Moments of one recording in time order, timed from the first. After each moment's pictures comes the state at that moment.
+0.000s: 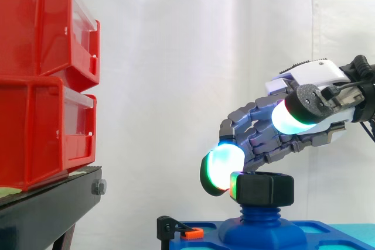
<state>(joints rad) -0.10 -2.24 -1.09 -3.16 -1.78 -0.83</state>
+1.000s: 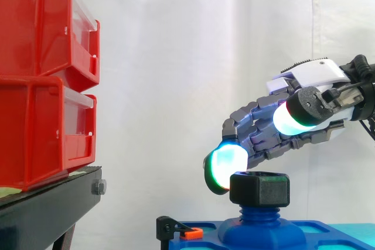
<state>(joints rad) -0.11 -2.23 -1.09 -3.15 -1.79 -0.86</state>
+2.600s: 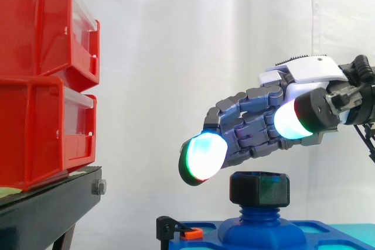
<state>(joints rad) -0.06 -2.23 -1.16 -2.99 -1.74 -0.82</state>
